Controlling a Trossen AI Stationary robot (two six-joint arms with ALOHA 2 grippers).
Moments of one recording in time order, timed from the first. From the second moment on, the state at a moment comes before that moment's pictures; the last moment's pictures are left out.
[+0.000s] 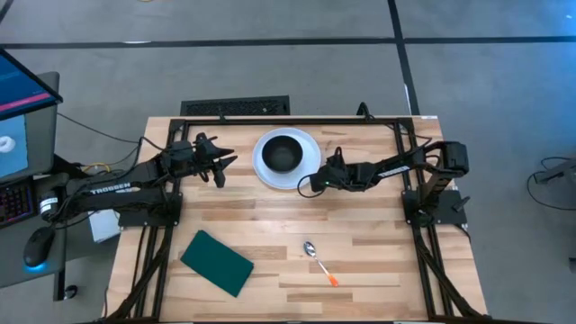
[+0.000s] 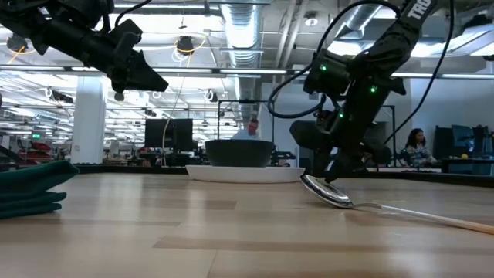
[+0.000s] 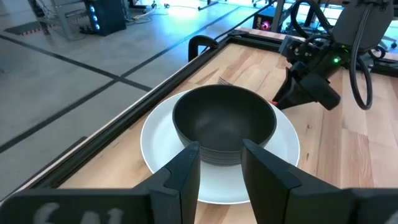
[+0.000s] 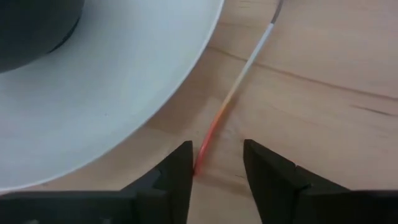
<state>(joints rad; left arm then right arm) 0.43 0.69 0.37 0.03 -0.07 -0.05 -0.13 1.74 0.75 -0.13 0.40 1.01</state>
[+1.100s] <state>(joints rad) 0.43 0.69 0.37 0.01 -0.07 -0.05 -0.13 1.74 0.75 -0.13 0.43 1.01</state>
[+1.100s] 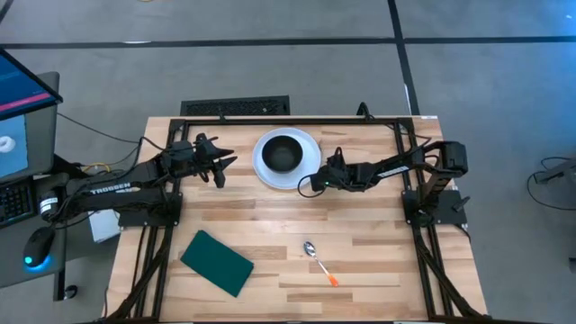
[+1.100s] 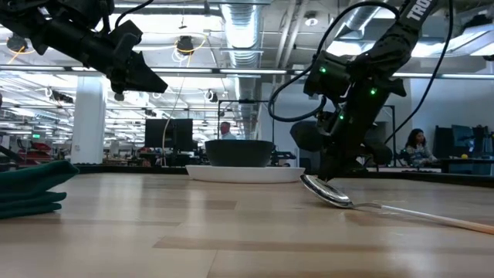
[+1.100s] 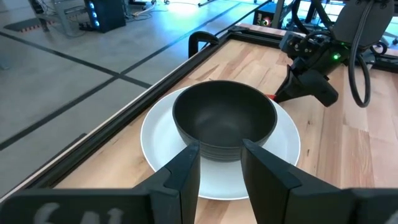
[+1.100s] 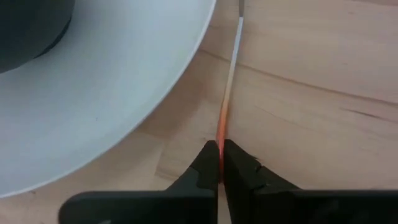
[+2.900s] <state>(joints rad) 0.43 0.69 0.37 0.00 -0.07 -0.05 -0.16 1.92 1.10 -0.89 0.42 0.91</state>
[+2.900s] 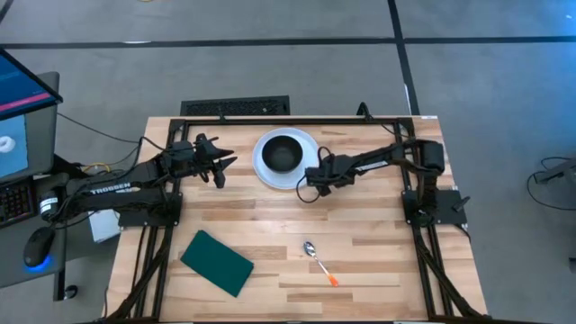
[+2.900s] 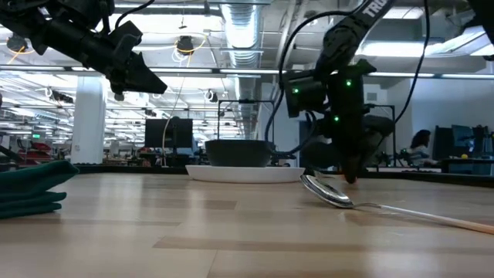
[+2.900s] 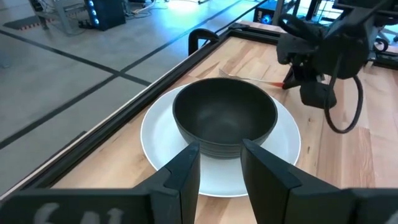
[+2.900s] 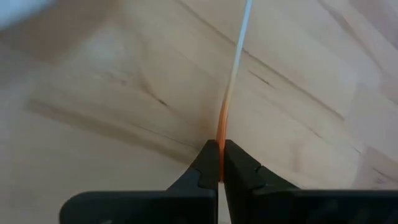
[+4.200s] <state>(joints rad) 0.43 0.69 0.37 -0.03 -0.07 -0.05 -0.16 1.97 1.17 -0.95 0.36 0.97</state>
